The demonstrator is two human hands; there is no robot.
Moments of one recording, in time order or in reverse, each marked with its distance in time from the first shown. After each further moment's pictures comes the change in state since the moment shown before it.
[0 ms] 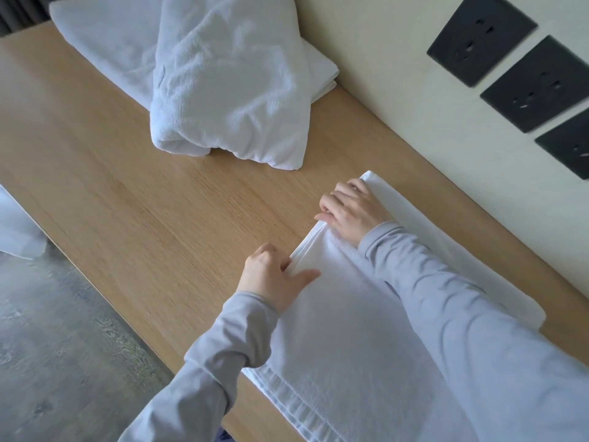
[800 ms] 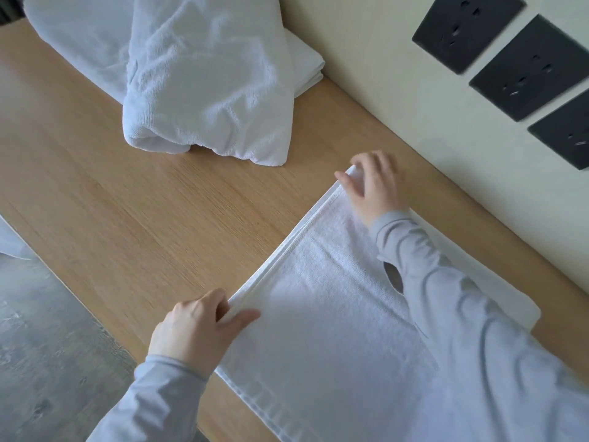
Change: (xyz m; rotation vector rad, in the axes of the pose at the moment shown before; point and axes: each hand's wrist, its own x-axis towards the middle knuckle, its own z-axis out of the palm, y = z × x) left_hand -0.061 -0.038 -0.027 0.281 0.065 -0.146; right_hand -0.015 0.036 0.003 0.241 0.087 0.691
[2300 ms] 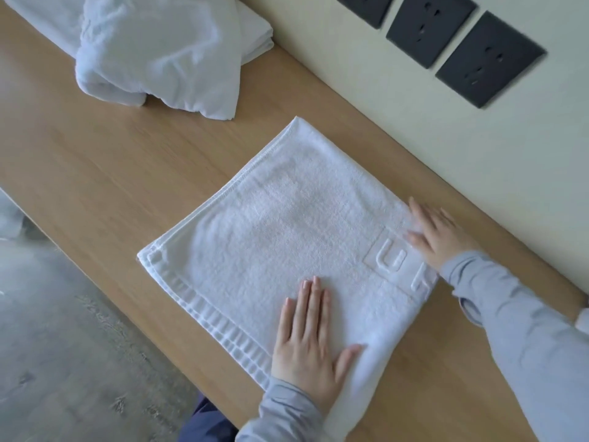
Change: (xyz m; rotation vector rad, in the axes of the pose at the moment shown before) left_hand -0.163 0.120 0.171 0.253 0.097 0.508; right_hand -0.177 0.171 -0.134 -0.393 -0.705 0.058
